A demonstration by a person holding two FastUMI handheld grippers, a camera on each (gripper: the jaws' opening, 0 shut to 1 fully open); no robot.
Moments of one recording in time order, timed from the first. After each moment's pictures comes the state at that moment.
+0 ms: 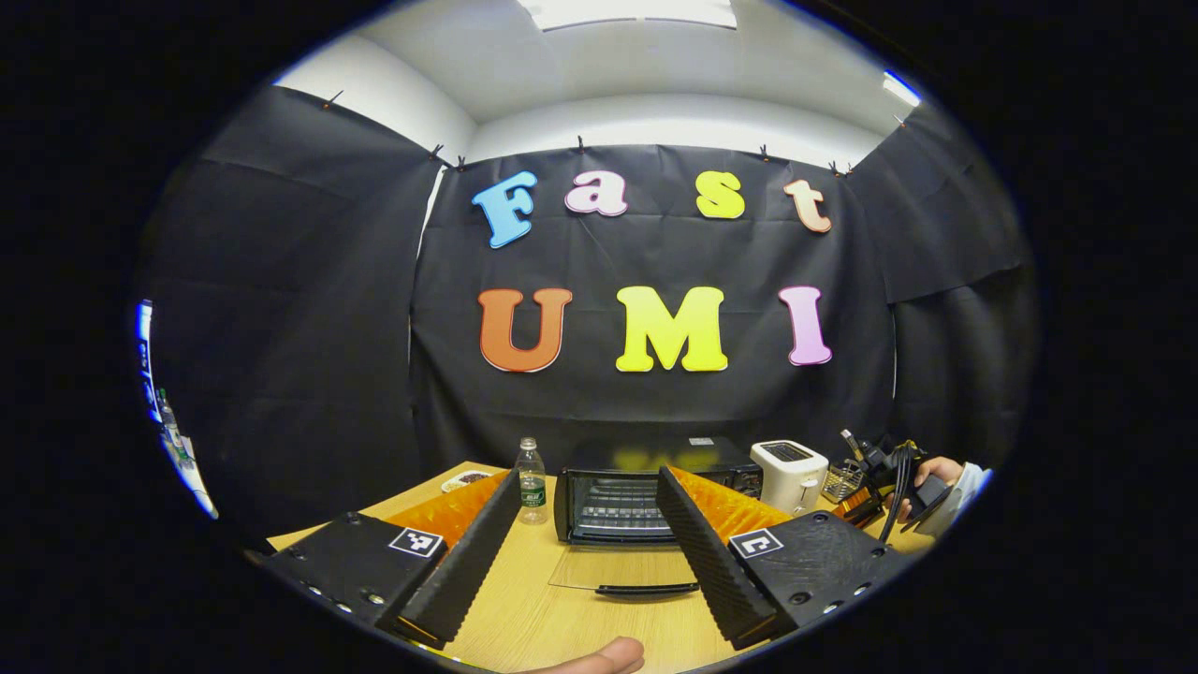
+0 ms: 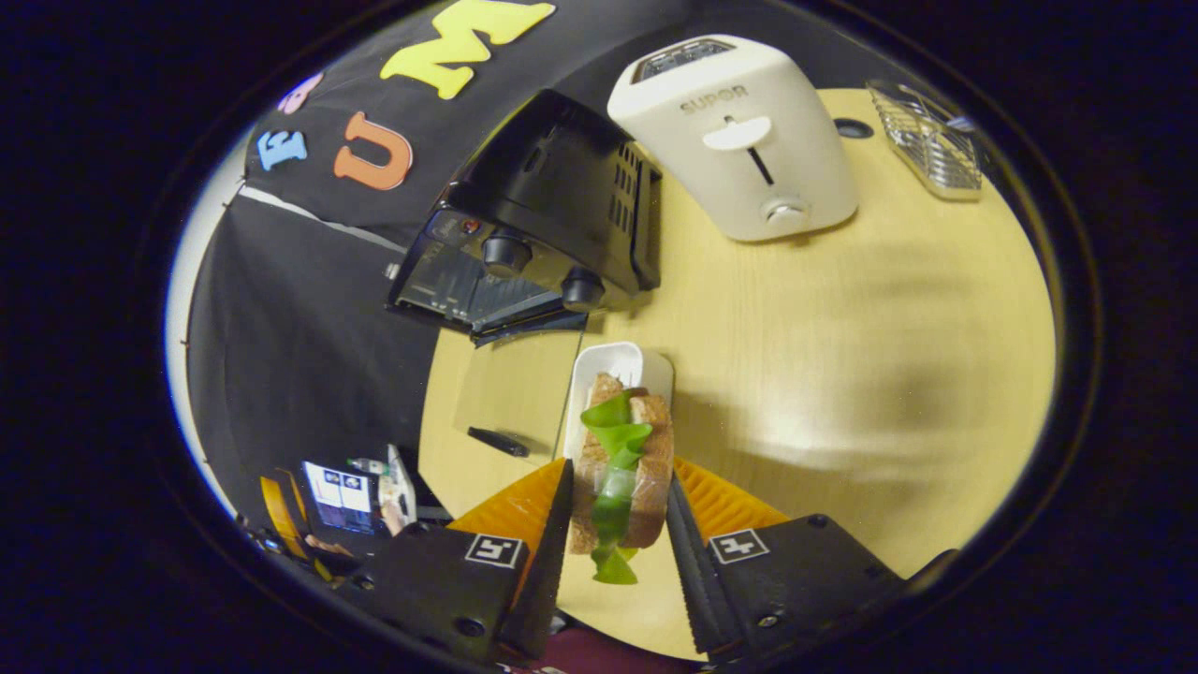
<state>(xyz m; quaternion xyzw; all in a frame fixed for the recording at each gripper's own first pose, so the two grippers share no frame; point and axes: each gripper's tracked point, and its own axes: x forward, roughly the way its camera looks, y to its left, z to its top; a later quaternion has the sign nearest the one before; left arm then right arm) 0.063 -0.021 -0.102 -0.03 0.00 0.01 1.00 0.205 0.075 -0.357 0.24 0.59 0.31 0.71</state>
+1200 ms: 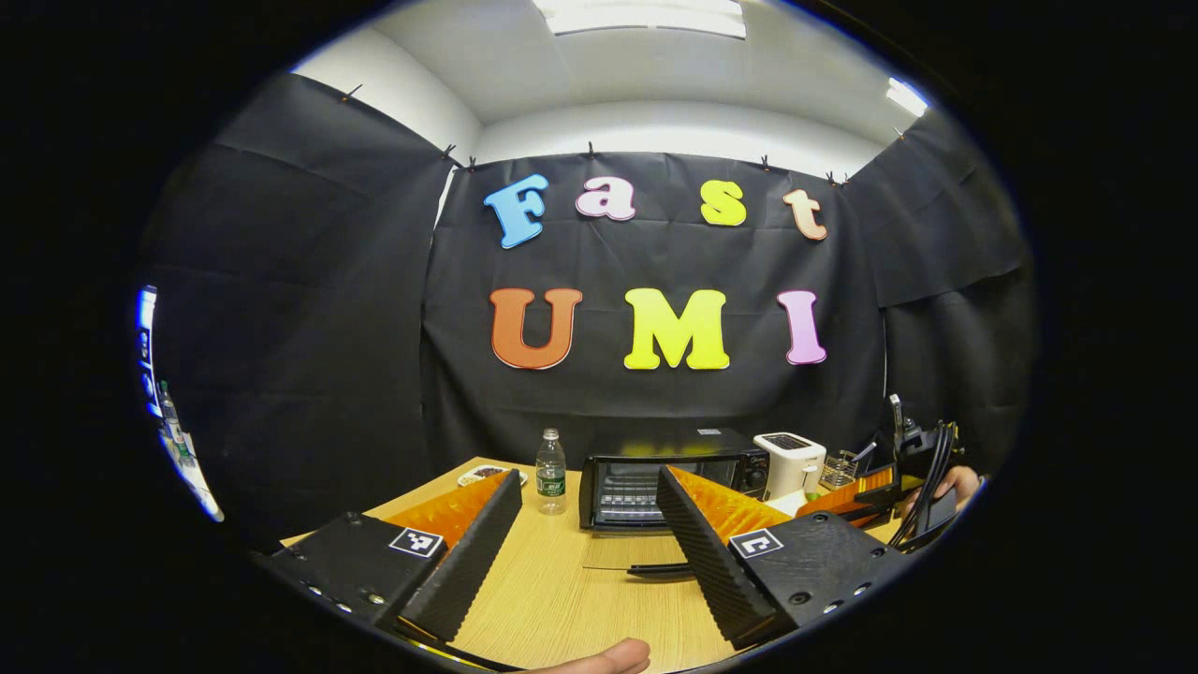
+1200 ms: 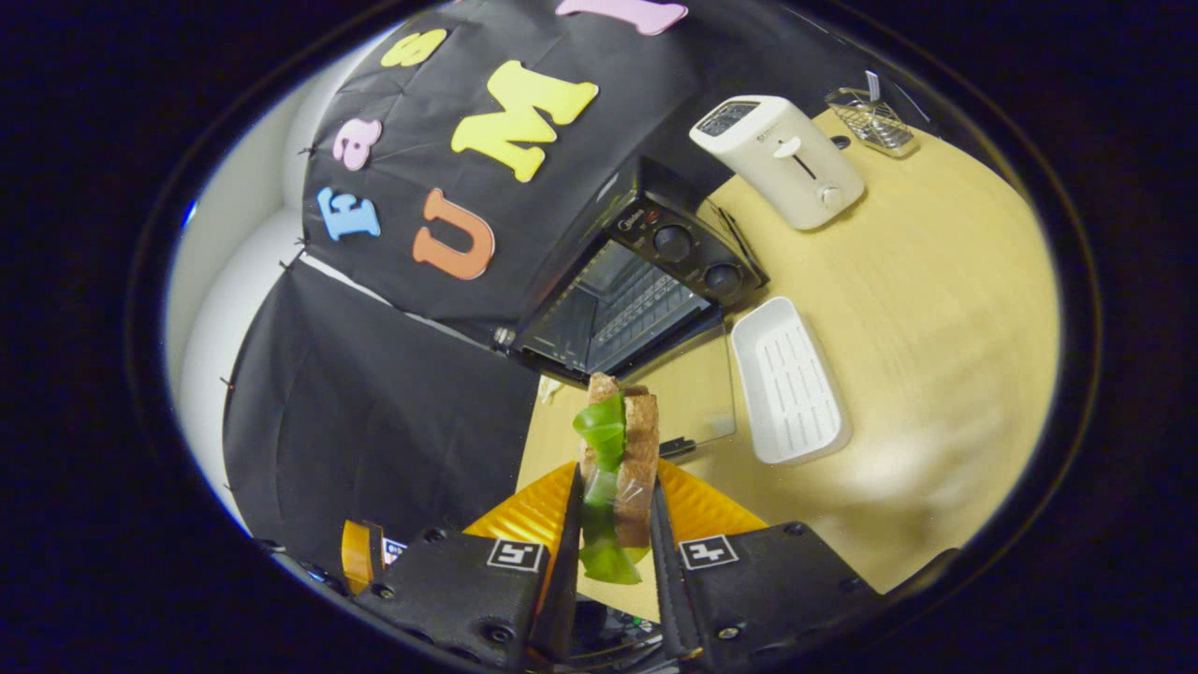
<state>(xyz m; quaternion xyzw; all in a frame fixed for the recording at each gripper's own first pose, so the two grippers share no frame) 0.019 0.037 -0.118 -0.03 -0.01 -0.01 1.00 0.120 0.195 -0.275 0.41 0.37 0.27 0.79</state>
